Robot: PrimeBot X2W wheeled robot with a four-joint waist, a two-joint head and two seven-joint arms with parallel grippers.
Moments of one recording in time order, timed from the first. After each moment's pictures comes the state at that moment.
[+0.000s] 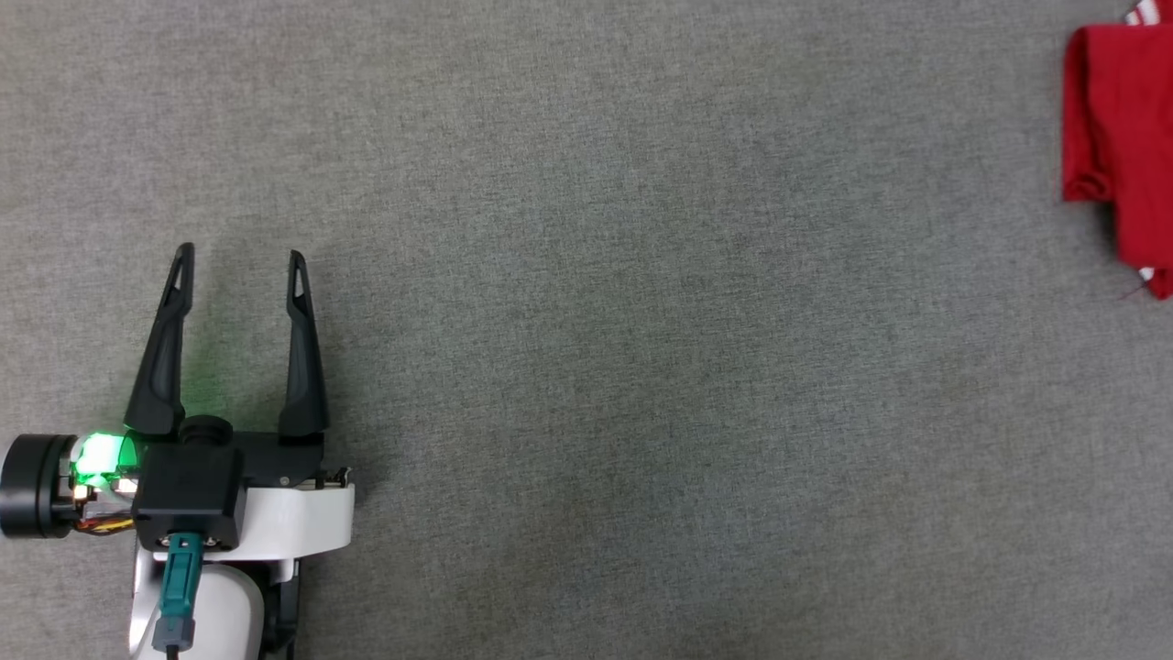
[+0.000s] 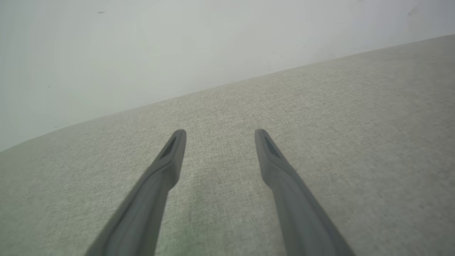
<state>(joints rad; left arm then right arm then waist) -0.15 0.26 -0.10 -0.19 0.03 0.19 -0.26 -0.74 -0.74 -0.08 0.59 0.40 0.13 0.43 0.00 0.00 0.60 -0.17</state>
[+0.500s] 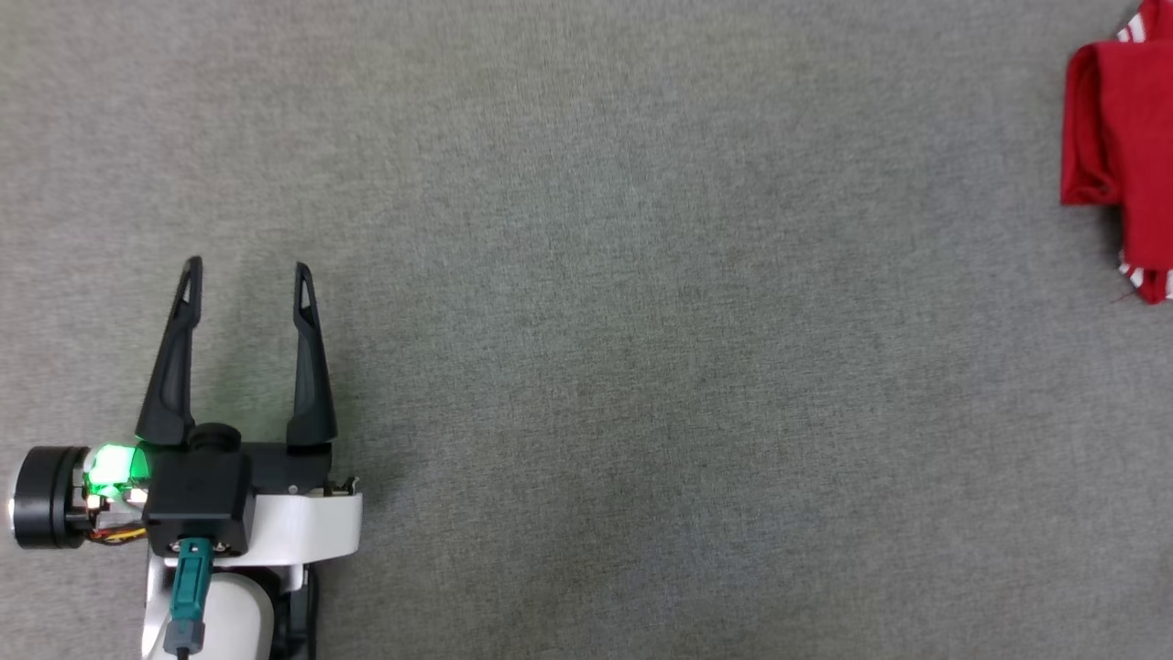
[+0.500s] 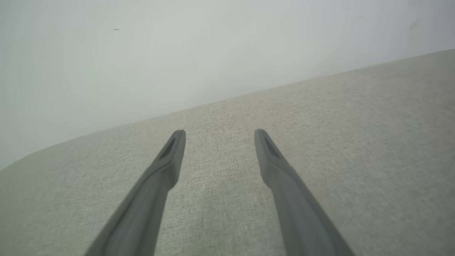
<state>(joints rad) -0.14 0.27 -0.12 -0.19 0.01 0.22 -0.26 -0.78 -0.69 -0.14 0.66 0.31 0.13 0.37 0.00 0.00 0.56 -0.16</state>
